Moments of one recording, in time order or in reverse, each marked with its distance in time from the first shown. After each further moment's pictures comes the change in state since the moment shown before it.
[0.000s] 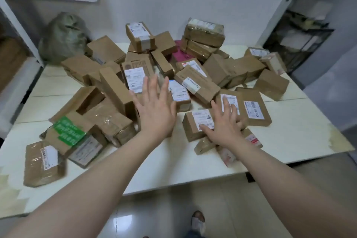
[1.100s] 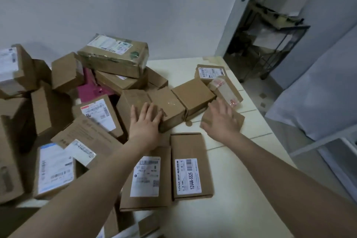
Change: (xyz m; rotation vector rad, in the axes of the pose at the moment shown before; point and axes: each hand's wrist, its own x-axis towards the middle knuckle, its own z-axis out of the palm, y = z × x) left_hand 0.226 0.250 0.260 0.374 -0.609 0.218; right_hand 0.300 0.304 -0.090 0.030 -0.008 0.136
